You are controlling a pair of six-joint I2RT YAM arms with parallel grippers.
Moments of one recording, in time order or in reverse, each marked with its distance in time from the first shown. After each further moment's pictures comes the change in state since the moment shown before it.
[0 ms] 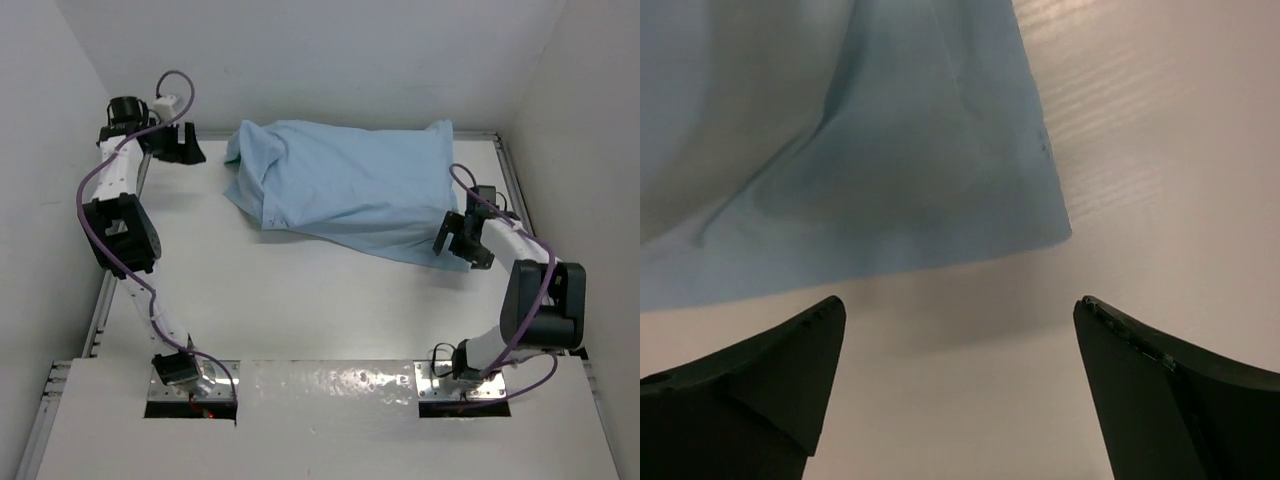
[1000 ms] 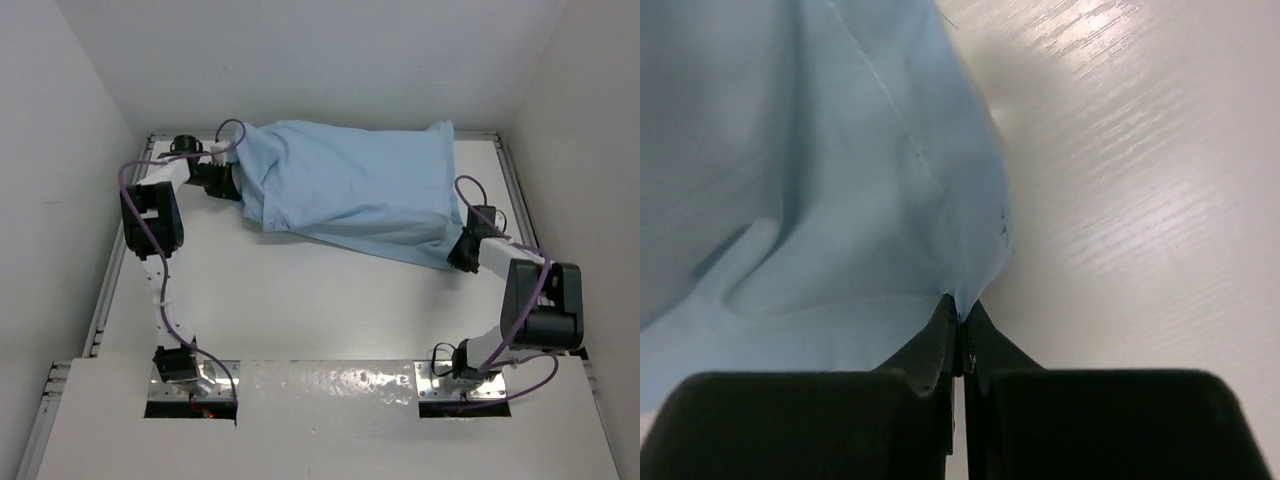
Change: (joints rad) left arm -0.114 0.265 -0.137 0.053 0.043 0.090; right arm -0.039 0.051 -0.203 0.361 0.032 0.151
